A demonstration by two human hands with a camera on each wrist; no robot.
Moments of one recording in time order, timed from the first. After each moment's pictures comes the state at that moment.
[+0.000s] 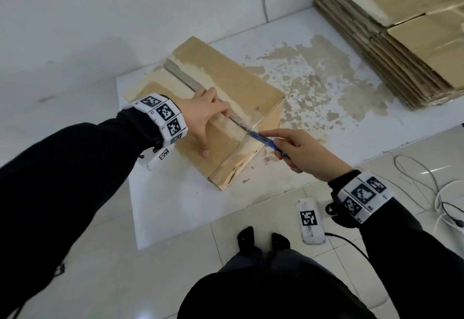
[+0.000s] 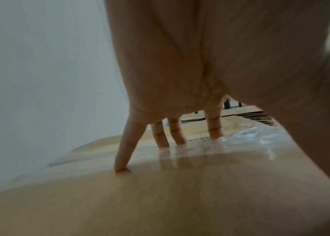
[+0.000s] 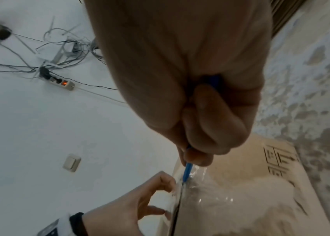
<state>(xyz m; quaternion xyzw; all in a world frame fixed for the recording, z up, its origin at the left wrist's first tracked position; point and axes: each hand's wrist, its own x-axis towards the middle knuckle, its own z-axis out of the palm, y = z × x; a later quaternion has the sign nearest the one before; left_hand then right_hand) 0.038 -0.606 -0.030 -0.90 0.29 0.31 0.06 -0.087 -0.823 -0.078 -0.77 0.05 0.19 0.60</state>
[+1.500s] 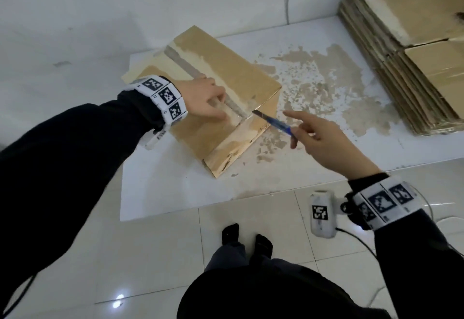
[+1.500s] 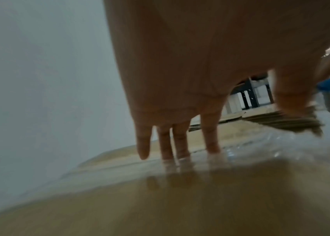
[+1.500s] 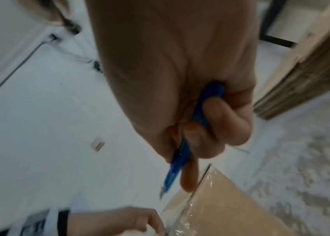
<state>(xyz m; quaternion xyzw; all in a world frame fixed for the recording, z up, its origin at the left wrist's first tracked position) 0.031 -0.614 -0.026 -0.93 0.22 0.28 0.03 -0.078 -0.876 -0.061 -0.89 -0.09 0.11 0.43</state>
